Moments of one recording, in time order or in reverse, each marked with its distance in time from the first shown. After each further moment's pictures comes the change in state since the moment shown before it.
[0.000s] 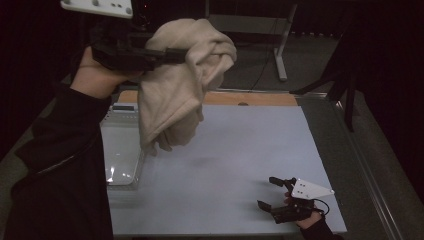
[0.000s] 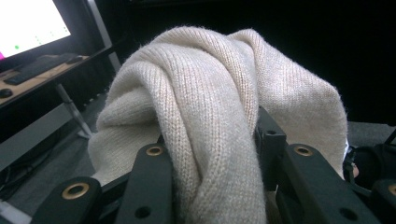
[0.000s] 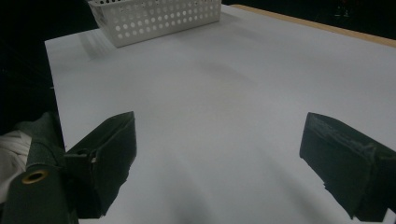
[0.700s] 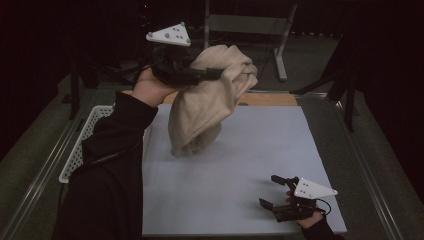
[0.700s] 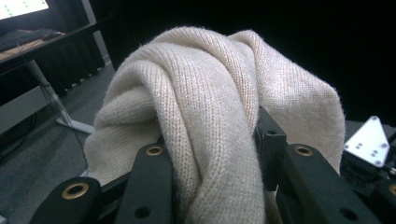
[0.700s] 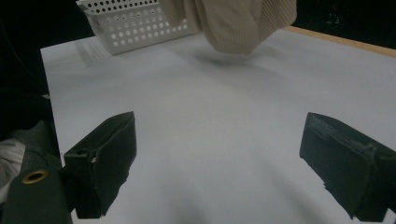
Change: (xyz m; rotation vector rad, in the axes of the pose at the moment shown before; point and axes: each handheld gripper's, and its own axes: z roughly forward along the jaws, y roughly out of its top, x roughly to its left) left arm 0.014 -0.044 0.096 0.027 -0.030 -0.069; right arm -0.002 0.001 -0.004 -0.027 -0.017 0.006
